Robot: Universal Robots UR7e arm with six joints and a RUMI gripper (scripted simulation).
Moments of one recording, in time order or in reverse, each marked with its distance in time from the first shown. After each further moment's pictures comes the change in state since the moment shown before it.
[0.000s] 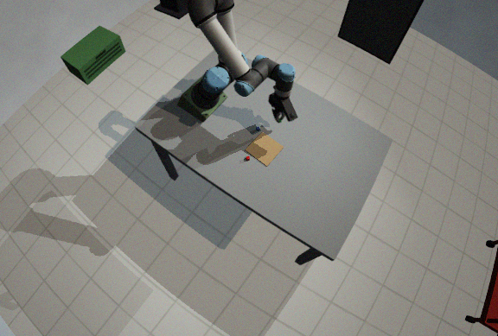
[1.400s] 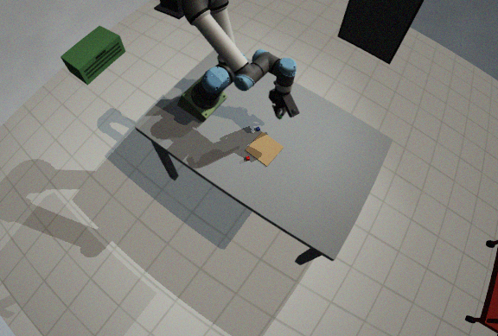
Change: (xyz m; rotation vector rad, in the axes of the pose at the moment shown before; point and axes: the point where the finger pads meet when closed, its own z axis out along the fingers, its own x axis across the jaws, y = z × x) arm 0.002 -0.001 -0.036 -0.005 0.001 -0.033
